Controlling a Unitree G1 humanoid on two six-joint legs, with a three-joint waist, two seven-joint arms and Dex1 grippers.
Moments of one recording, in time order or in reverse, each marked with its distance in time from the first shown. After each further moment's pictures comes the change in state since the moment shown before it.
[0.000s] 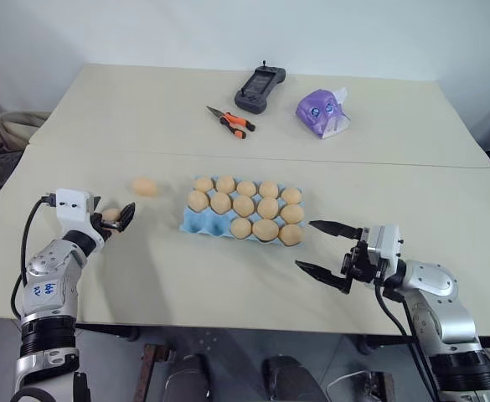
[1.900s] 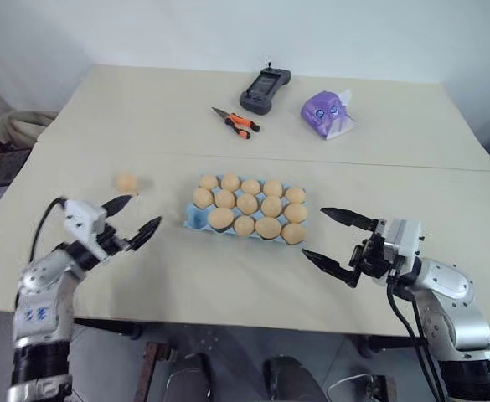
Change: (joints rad) left arm 0.229 -0.020 0.063 -0.241 -0.098 -0.182 -0.303; right arm 0.002 -0.011 -0.031 -0.099 0.041 0.017 -0.049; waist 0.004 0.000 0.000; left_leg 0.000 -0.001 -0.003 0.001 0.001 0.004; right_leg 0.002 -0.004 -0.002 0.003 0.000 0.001
